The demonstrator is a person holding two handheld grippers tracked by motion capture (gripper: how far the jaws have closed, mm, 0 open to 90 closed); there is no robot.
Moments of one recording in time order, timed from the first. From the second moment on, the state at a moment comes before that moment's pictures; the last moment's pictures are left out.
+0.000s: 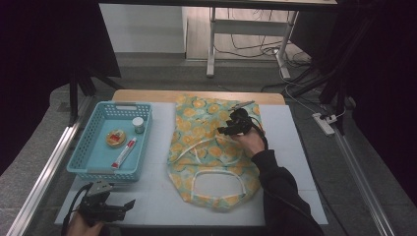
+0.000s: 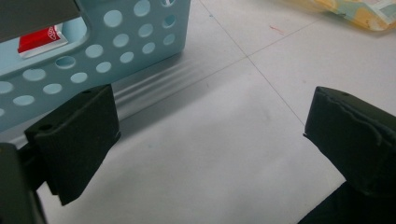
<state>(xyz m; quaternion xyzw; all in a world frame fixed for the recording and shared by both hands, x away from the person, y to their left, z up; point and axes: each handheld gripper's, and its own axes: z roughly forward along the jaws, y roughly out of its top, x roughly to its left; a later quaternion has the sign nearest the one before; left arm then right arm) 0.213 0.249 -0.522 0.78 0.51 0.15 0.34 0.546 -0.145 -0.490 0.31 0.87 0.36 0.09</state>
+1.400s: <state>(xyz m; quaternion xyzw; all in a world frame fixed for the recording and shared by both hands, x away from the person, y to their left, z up) 0.212 0.248 -0.522 0.78 0.50 0.15 0.34 0.452 -0.135 -0.529 0.19 0.93 0.30 0.08</state>
